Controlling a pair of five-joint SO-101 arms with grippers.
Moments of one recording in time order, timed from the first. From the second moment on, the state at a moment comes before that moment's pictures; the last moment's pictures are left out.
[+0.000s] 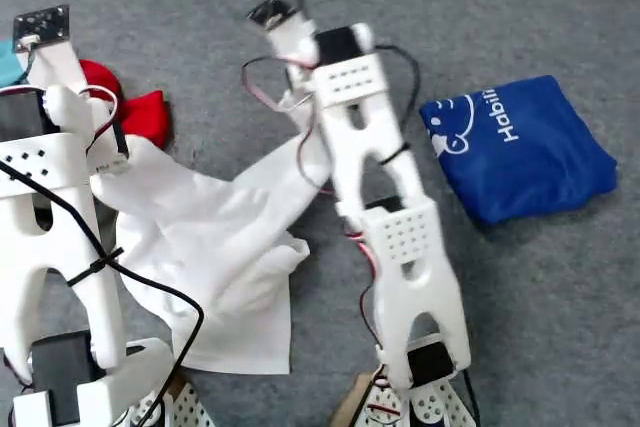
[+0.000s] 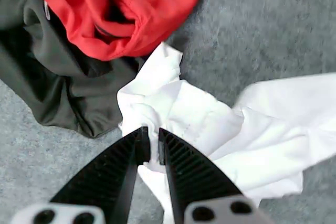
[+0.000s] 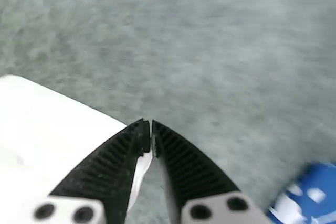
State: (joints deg) left arm -15.3 -16.2 -5.4 98.3 -4.1; right arm -21.0 50.6 -66.1 101.1 13.8
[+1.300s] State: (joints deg) left arm -17.9 -16.2 11.9 82.0 2.2; right arm -8.7 53.1 -63.9 101.2 47.6
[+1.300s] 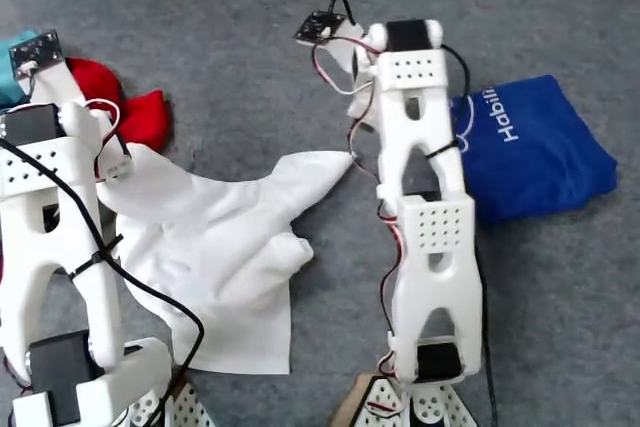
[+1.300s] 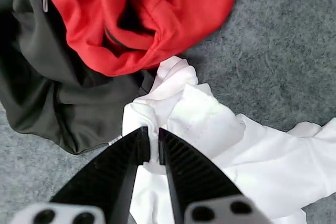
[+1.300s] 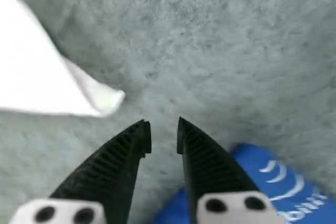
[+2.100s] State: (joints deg) left arm -26.8 -16.2 7.3 85.6 -1.6; right arm -2.7 47.4 -63.7 101.2 59.4
